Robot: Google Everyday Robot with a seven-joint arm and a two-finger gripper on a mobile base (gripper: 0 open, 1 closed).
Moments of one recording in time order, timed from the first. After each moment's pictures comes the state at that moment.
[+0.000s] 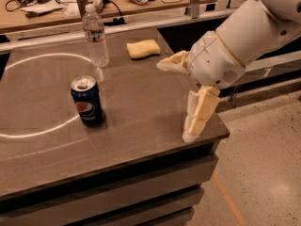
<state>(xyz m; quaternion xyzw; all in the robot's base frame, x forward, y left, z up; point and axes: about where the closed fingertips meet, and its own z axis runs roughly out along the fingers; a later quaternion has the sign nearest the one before) 0.440 -0.044 0.932 -0.75 0.57 0.20 0.26</state>
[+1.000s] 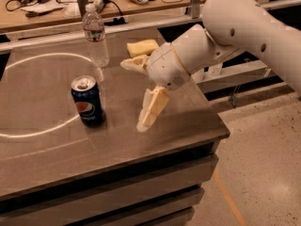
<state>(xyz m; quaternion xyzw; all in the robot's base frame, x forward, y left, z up) 0.493 0.048 0.898 -0.74 0.51 0.27 0.34</state>
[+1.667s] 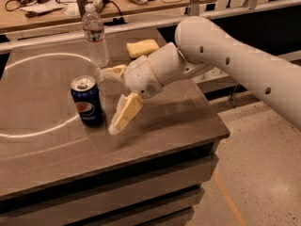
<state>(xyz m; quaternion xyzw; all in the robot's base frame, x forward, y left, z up) 0.504 0.109 0.873 -0.70 0.51 0.35 0.36</state>
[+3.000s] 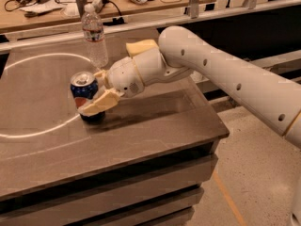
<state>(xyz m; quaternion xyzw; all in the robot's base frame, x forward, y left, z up) 0.508 0.161 0.877 -0.66 0.48 0.45 0.36</state>
